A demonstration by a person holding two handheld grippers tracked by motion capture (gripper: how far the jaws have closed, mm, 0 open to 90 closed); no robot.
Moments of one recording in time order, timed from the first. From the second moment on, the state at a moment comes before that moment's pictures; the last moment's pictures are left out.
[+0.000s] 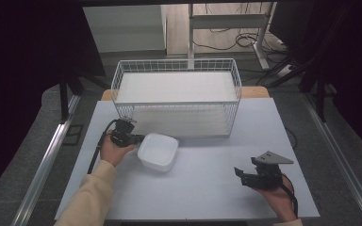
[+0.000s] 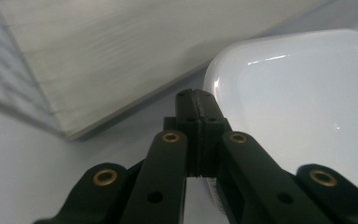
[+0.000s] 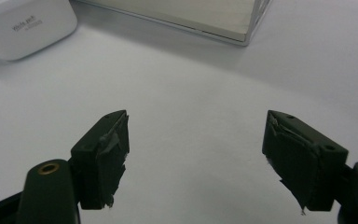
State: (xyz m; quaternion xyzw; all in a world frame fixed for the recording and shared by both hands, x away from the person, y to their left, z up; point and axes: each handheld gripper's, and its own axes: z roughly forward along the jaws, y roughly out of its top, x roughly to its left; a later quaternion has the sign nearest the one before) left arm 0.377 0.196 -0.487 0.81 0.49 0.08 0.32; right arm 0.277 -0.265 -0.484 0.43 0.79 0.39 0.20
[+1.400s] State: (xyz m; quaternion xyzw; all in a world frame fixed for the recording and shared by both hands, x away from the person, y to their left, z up) left arm 0.357 0.077 -0.480 0.86 0.38 0.06 0.34; right arm 0.275 -0.264 -0.480 0.43 0.78 0.40 0.19
